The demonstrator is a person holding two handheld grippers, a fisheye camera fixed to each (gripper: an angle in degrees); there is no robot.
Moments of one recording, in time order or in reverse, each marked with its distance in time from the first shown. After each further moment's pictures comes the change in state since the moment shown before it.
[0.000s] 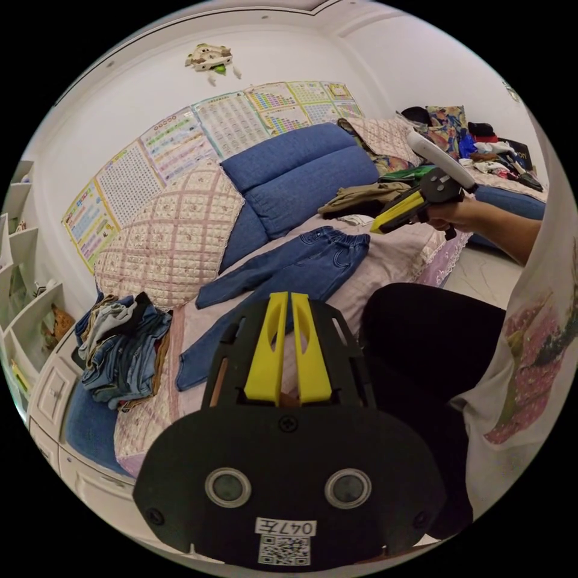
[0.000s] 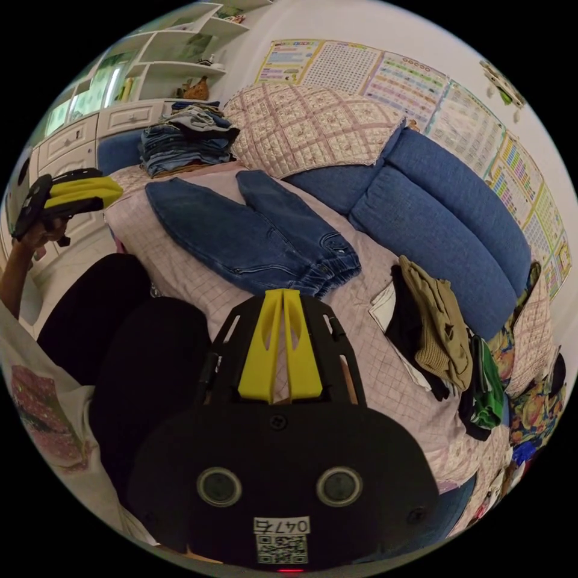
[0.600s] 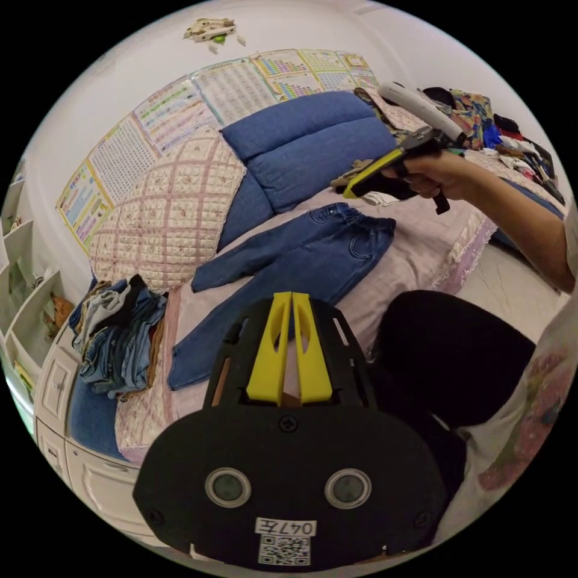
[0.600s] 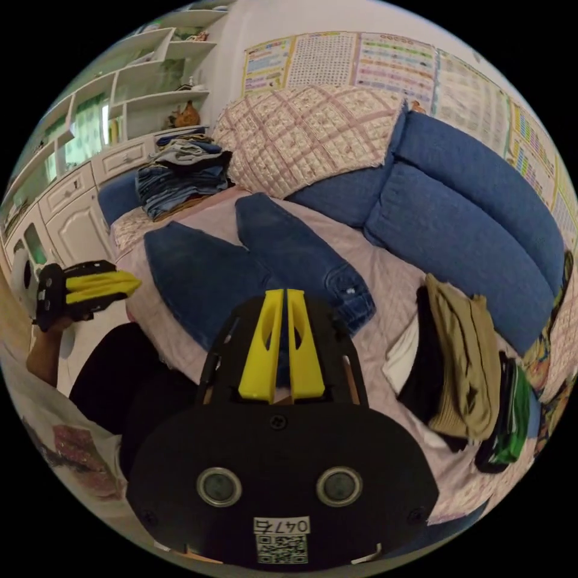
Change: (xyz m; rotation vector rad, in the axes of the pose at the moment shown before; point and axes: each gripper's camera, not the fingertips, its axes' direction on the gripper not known) left arm -0.072 -0.120 0.105 -0.208 -0.004 -0.058; right arm 0.017 -0.118 0.134 0.026 -0.207 0.058
